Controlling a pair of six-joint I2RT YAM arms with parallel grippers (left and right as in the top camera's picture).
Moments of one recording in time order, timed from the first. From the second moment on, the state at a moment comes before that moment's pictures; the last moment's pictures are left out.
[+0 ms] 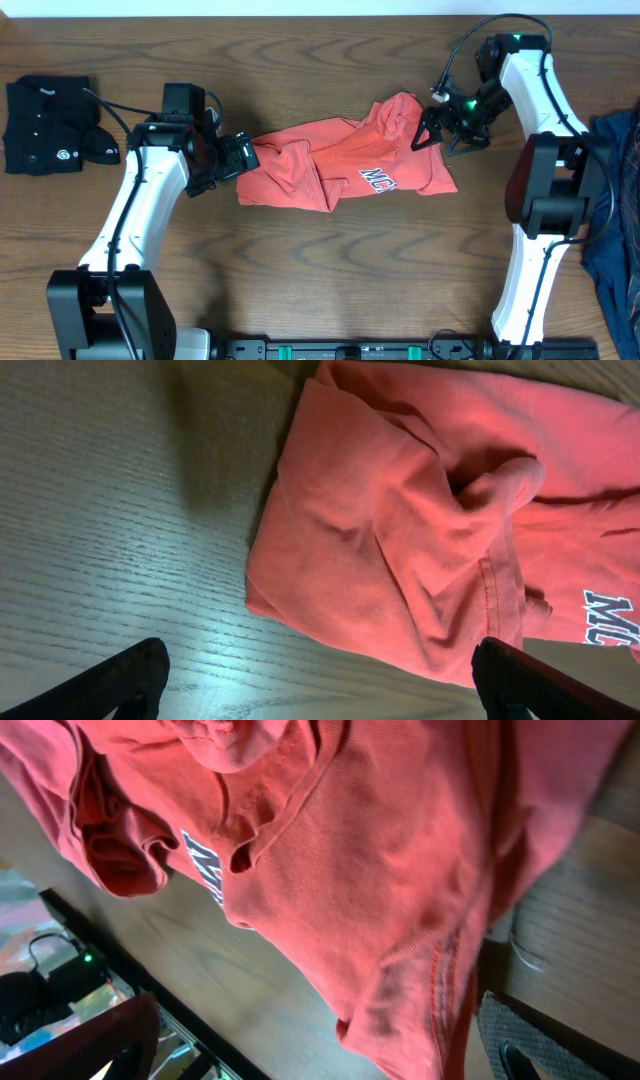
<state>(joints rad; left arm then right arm) -0.03 1.59 1.17 -0.89 0.23 -0.40 -0.01 2.34 1.99 -1.53 -0.54 -0.29</state>
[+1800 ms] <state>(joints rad) -0.03 1.59 1.17 -0.95 0.23 -0.37 0.03 2.36 1.69 -0.98 -0.79 -0.12</state>
